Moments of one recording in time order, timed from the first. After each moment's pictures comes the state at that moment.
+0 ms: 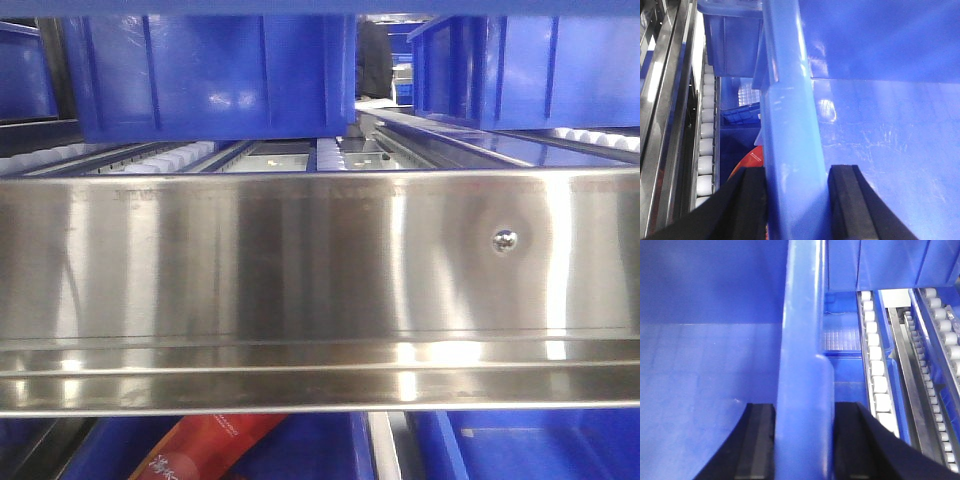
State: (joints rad) left arm -0.01 0.98 -1.62 -0.16 1.30 -0.12; right arm 0.23 1.05 -1.66 0.02 1.32 0.14
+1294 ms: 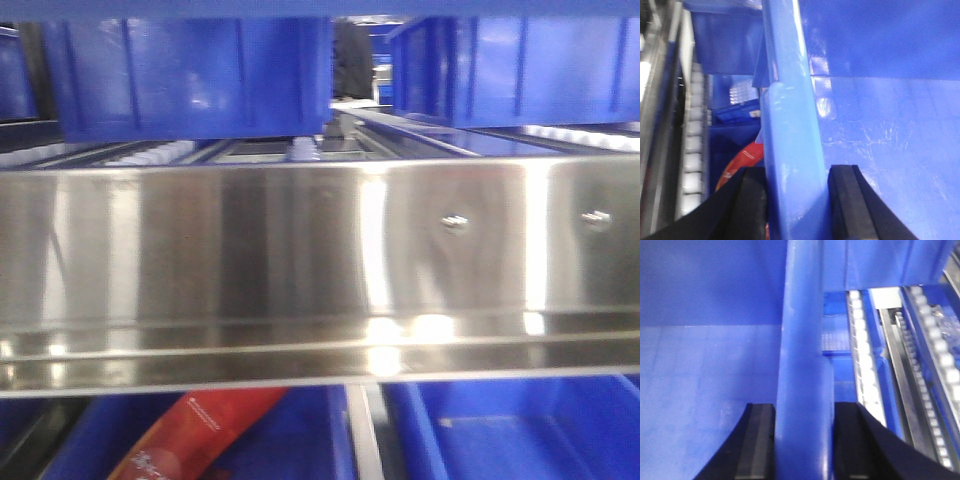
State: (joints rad) left arm -0.01 0.98 -1.62 -0.16 1.30 -0.12; right arm 0.23 1.05 -1.66 0.02 1.30 0.14
